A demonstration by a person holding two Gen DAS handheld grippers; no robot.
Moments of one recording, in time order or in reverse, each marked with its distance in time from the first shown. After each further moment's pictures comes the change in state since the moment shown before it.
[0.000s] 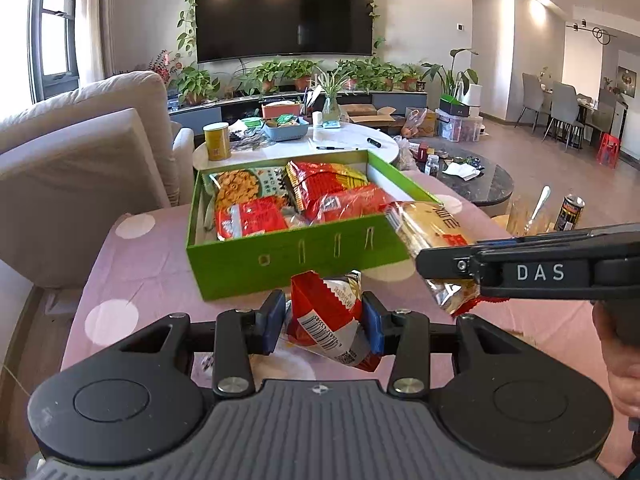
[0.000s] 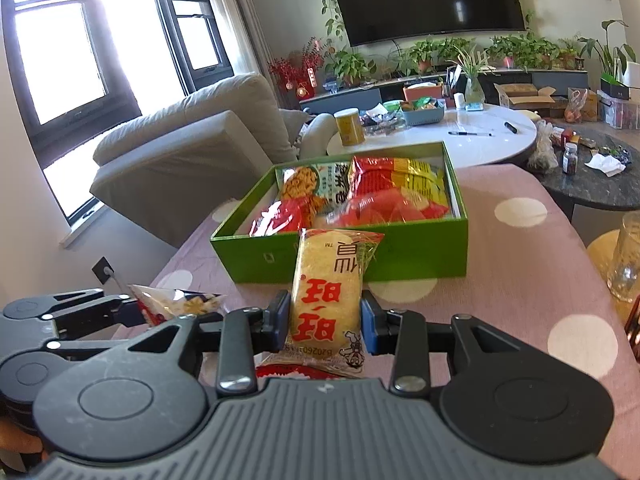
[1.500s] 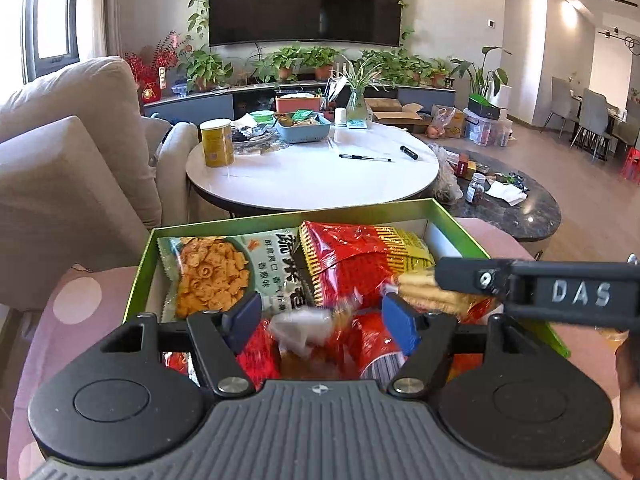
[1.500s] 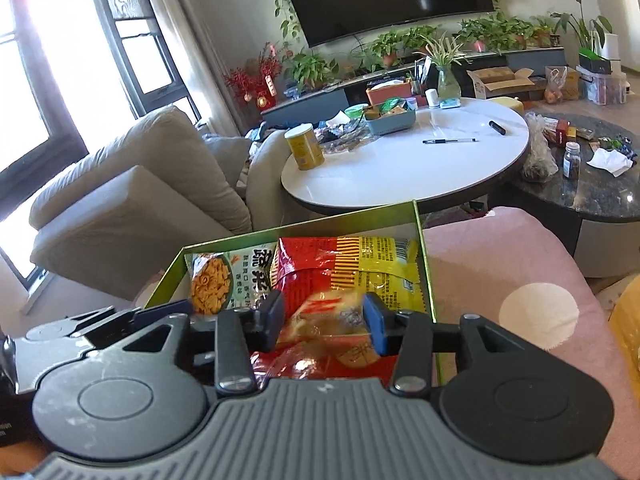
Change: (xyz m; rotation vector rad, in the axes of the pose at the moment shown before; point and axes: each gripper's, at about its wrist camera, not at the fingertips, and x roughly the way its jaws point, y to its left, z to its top) left arm 0.174 0.022 0.095 -0.045 0.040 0.041; right arm 0.110 -0.070 0.085 0.118 -0.006 -0.055
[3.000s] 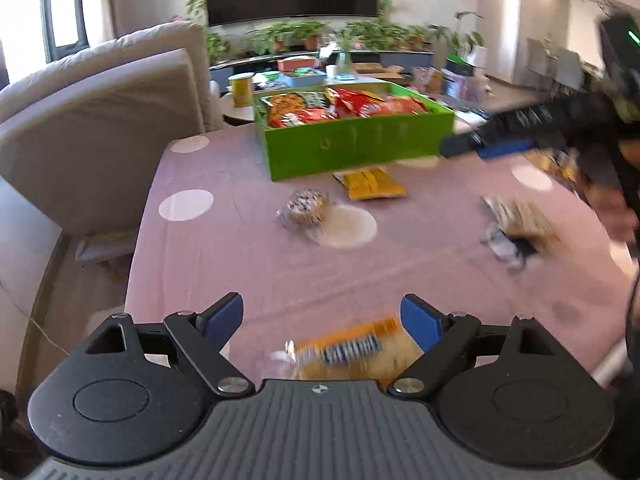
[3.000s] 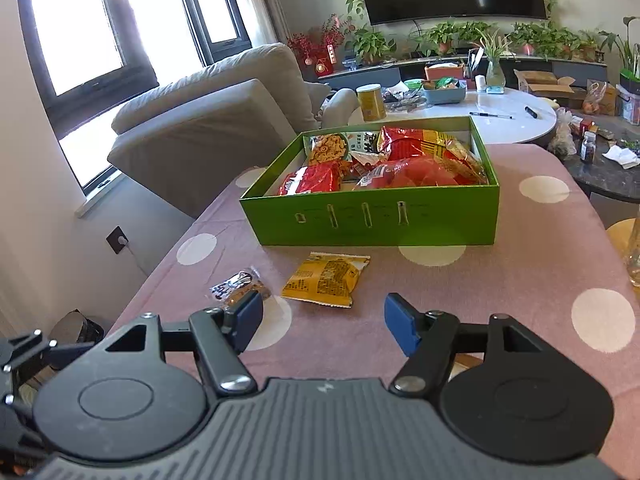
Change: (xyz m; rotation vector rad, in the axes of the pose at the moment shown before) left arm -0.254 0.050 -0.198 0.082 0.081 -0.025; right arm -0.122 0.073 -0.113 -0.162 0.080 0.083
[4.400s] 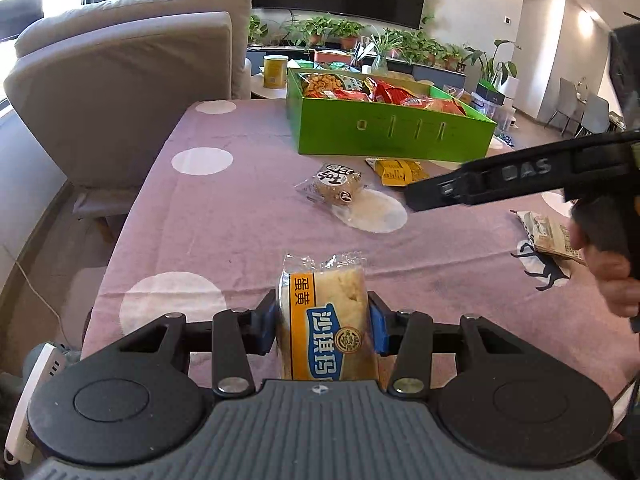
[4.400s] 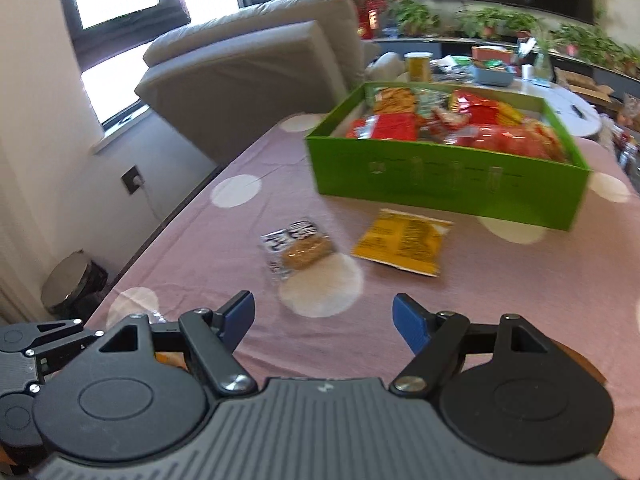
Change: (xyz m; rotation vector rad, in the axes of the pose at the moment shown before) left arm 0.030 0.020 -0.021 -0.198 -0.006 0.014; right arm 0.048 0.062 -0.022 -0.133 0.129 0.037
